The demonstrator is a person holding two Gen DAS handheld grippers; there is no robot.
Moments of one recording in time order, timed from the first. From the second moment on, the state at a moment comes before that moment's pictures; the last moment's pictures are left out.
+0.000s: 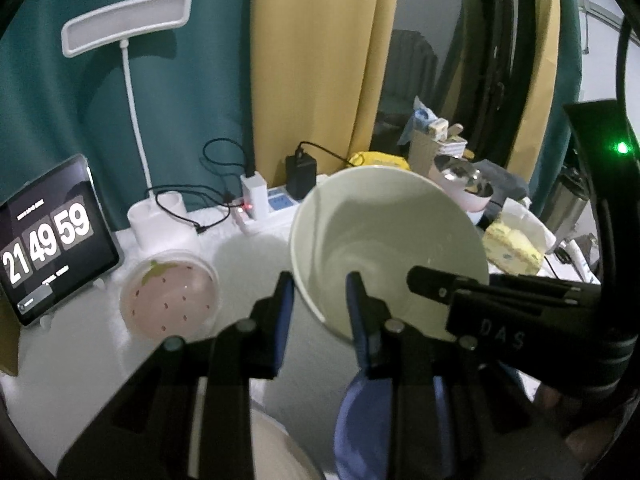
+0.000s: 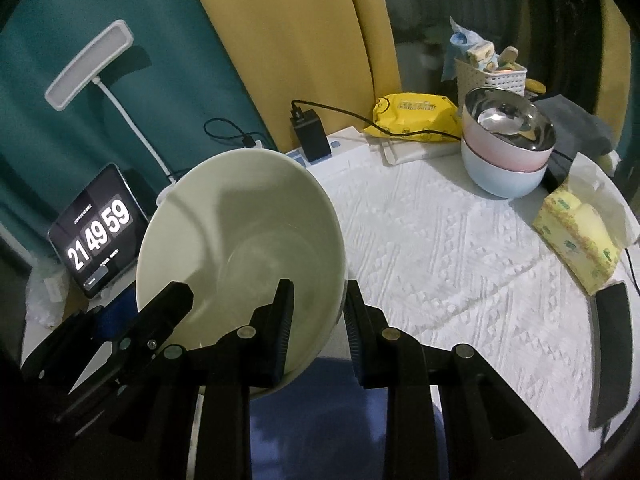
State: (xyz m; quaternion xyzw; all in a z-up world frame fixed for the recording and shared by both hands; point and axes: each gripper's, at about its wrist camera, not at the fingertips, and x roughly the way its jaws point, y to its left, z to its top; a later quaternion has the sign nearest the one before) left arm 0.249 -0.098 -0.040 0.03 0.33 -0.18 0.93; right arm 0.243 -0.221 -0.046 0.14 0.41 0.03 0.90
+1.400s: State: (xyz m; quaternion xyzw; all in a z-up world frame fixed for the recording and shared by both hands) left arm 0.165 -0.105 -0.046 0.03 0.34 -0.21 0.92; right arm 0.145 -0.233 -0.053 0.16 0.41 0.02 0.90
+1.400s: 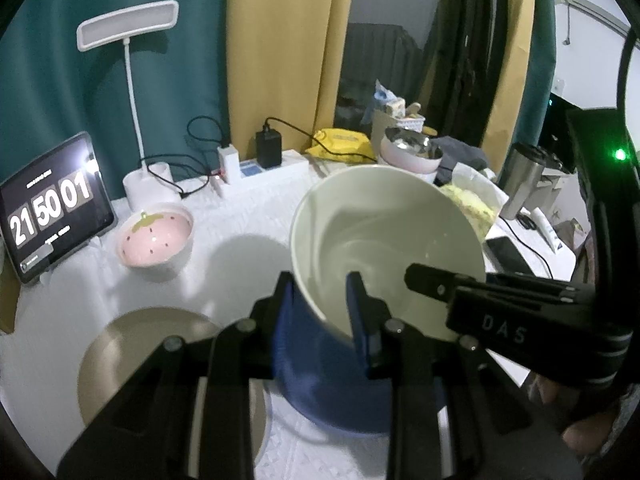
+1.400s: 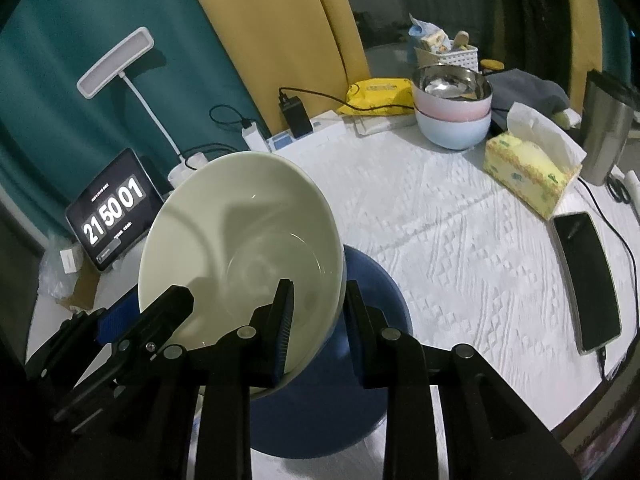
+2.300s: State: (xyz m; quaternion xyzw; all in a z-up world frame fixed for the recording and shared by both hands) left arm 0.164 -0.108 -0.094 0.04 0.39 -0.20 0.90; right arm 0.149 -0.222 -0.106 0.11 0.48 0.00 0.87
